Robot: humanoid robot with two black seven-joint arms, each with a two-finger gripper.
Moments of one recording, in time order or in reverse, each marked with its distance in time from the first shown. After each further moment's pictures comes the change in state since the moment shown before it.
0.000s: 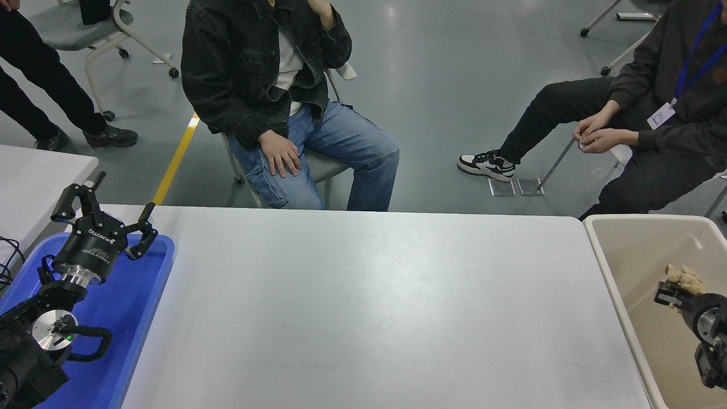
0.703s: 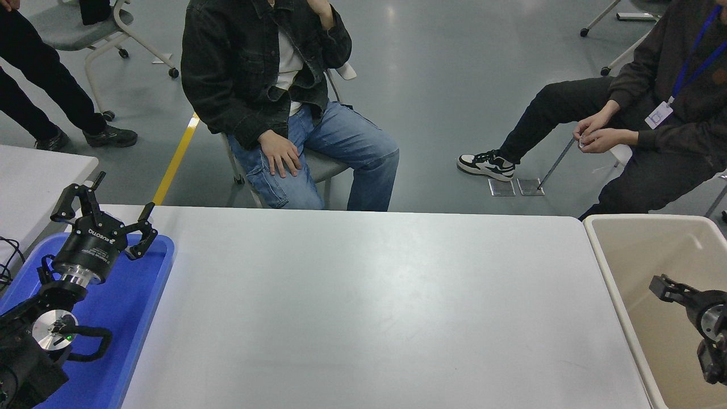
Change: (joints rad) left arm 0.000 0.000 0.000 0.000 0.000 0.000 -0.002; right arm 0.017 -0.014 0.010 0.002 0.070 -0.001 -0.004
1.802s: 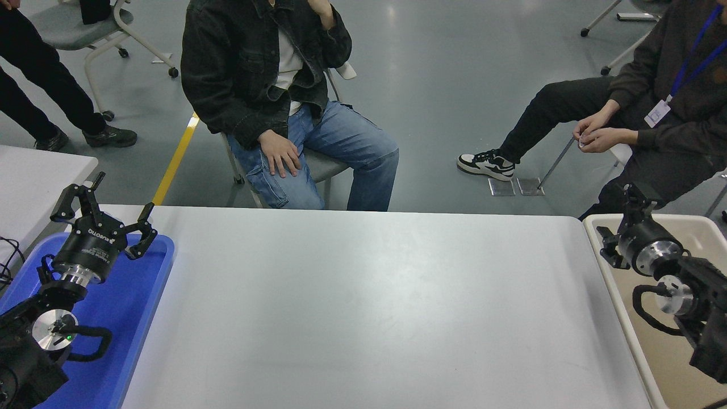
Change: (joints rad) left arm 0.000 0.000 0.000 0.000 0.000 0.002 0.000; right arm 0.050 -0.098 0.989 0.683 0.528 0.282 0.008
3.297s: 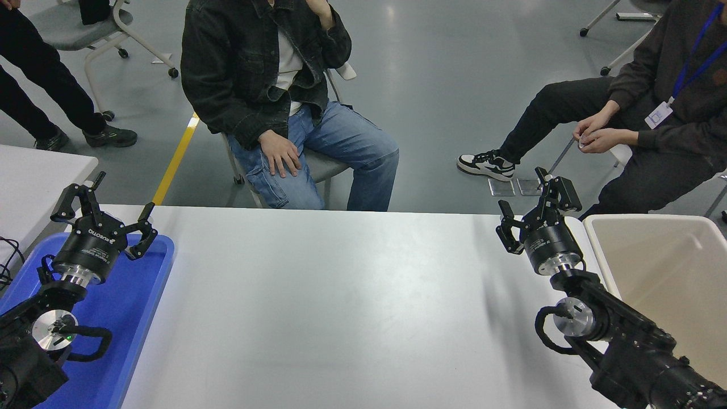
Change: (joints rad) left arm 0.000 0.000 0.000 0.000 0.001 -0.001 0.001; right arm -0.112 0.227 0.141 0.111 -0.105 -0.028 0.339
